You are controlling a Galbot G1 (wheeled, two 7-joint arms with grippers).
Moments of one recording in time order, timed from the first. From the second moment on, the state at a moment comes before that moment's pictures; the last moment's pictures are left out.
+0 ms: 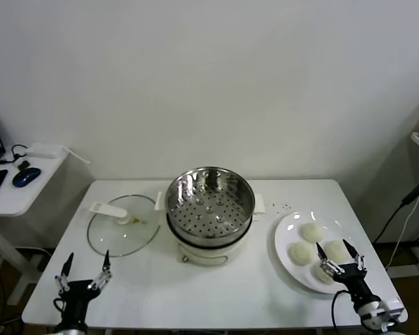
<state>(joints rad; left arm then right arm) 1.72 -1.53 -0.78 -1.99 -0.10 -0.21 0.06 -1.58 1.01 0.65 1.78 0.52 0.17 -0.11</state>
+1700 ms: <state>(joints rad) 1.67 -1.49 -0.76 -1.97 -0.11 -0.18 0.05 -0.09 0.56 -0.61 1.15 0.11 -0.02 -1.07</state>
